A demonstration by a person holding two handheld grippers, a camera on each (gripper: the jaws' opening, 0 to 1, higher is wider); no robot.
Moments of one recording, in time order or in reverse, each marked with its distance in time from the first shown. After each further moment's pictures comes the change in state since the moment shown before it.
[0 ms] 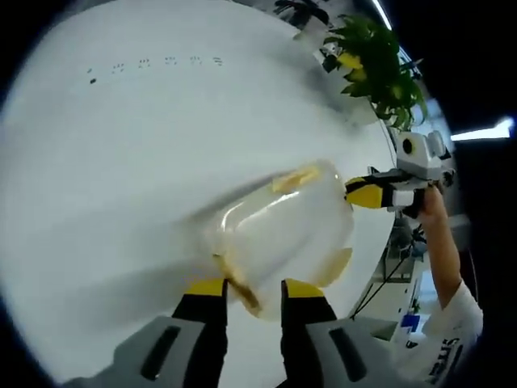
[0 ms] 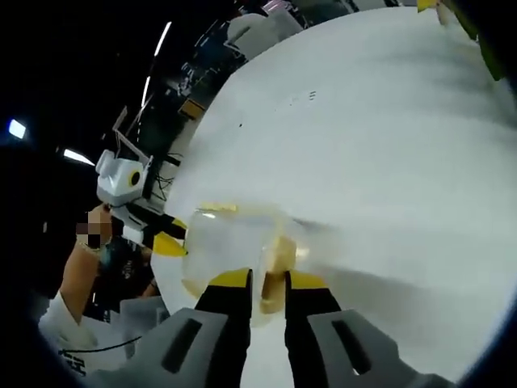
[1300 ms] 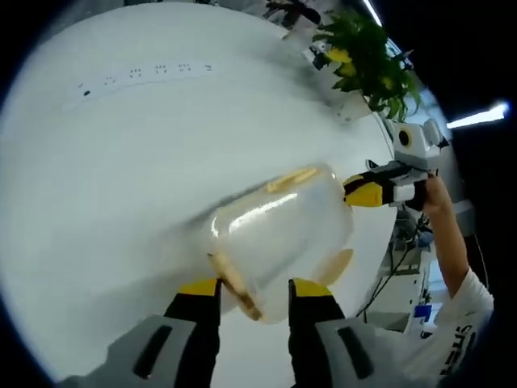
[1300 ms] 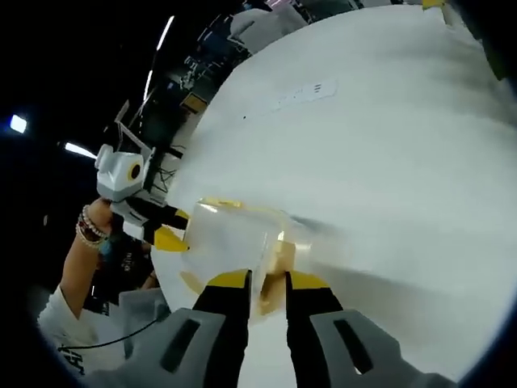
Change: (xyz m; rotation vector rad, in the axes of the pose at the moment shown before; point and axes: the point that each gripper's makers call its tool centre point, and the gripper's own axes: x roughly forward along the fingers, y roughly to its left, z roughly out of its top) left arm 0.013 -0.038 -0.045 0.145 -0.052 0.017; right arm 0.004 0.013 -0.024 -0.038 0.019 -0.021
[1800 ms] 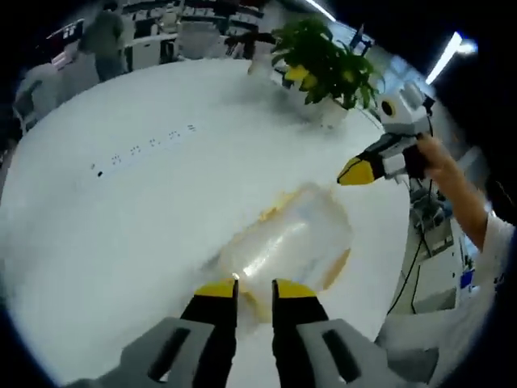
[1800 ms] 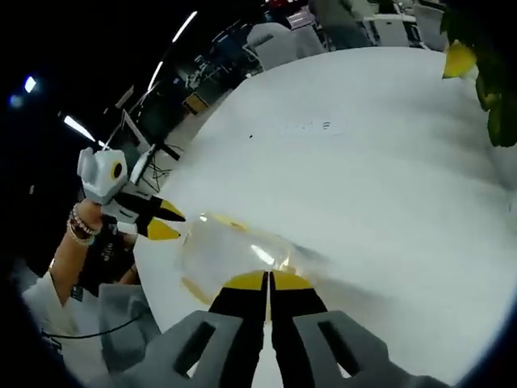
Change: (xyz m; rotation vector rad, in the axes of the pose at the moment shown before) left arm -0.045 0.031 0.072 0.134 -0.290 0.005; right arm -0.018 0.020 0.024 -0.165 -0.072 -0.051
